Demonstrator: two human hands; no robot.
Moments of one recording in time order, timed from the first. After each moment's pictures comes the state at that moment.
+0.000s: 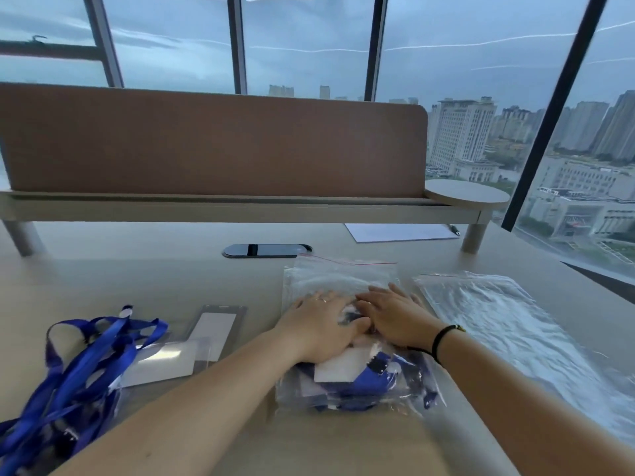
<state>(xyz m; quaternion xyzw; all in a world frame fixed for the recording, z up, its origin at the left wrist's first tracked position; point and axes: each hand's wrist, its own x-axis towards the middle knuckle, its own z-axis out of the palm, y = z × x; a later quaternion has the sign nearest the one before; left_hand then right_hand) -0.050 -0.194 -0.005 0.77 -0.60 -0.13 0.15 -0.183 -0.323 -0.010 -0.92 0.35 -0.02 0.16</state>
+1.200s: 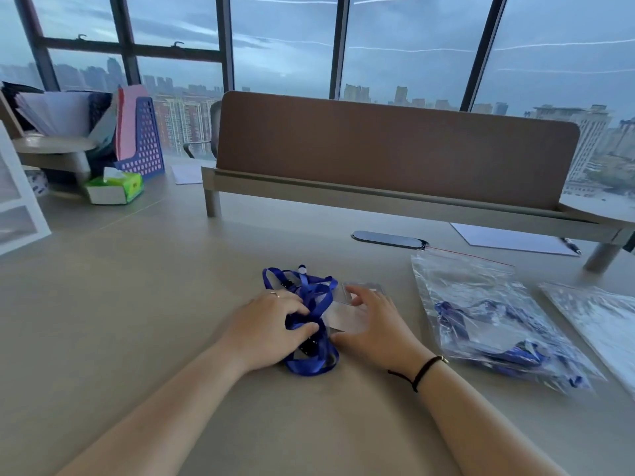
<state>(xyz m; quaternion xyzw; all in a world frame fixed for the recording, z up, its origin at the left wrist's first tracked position) 0.073 0.096 -0.009 0.84 -0.47 -0.01 0.26 -0.062 -0.074 -0.012 -0.91 0.24 -0.15 0.31</state>
